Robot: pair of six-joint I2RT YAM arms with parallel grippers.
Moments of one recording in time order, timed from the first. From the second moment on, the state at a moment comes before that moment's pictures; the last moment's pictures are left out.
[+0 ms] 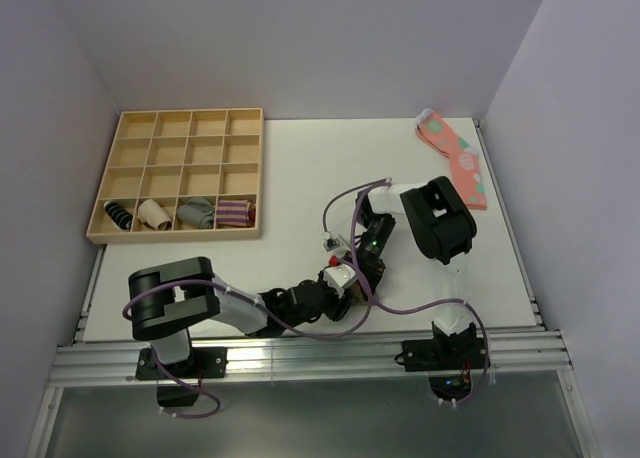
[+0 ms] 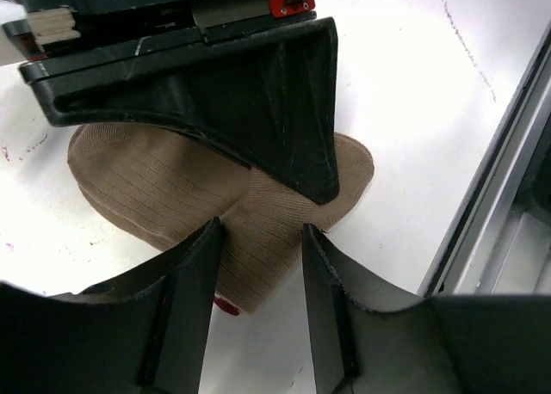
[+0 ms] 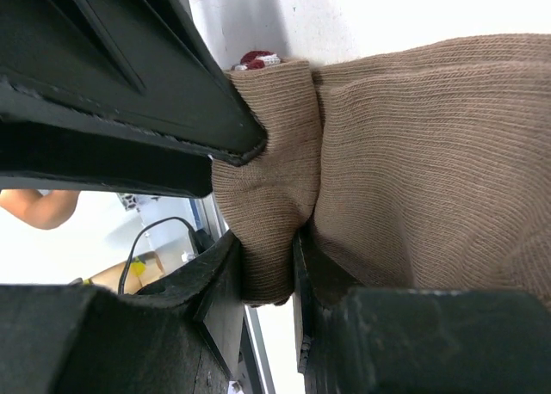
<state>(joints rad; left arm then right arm) -1.30 1.72 0.54 0.84 -0.26 -0.25 0.44 2.12 1.23 -1.34 -0.76 -1.04</state>
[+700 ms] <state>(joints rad) -1.31 1.80 0.59 0.86 -0.26 -0.21 0.43 2.12 1.24 -1.34 -0.74 -1.03</state>
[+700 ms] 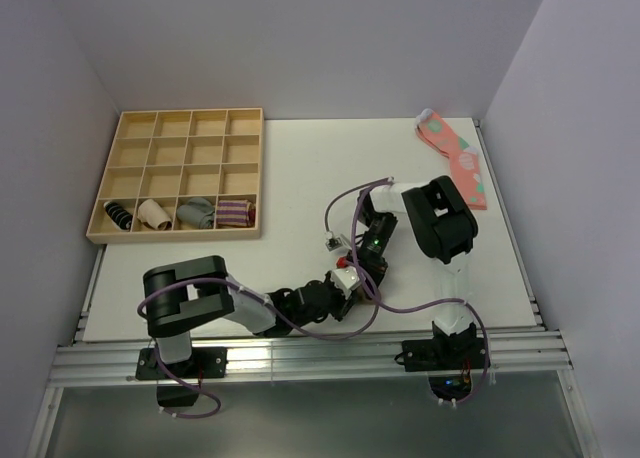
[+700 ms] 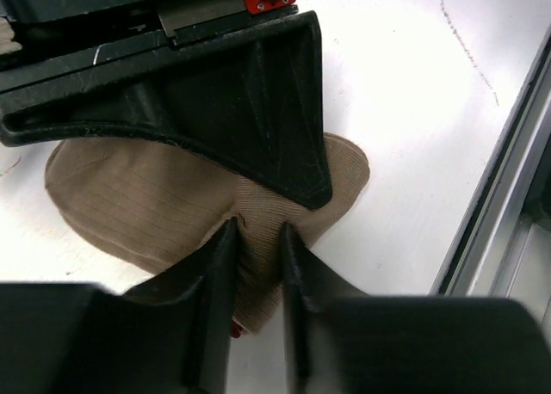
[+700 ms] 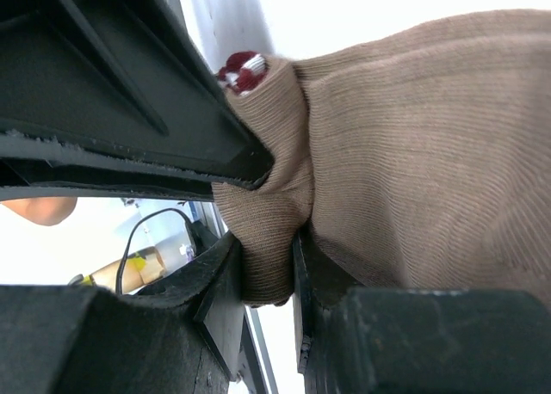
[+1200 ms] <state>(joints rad) -1.23 1.86 0.64 0.90 -0.07 -0.35 0.40 1.99 1.17 -1.25 -0.70 -0.94</state>
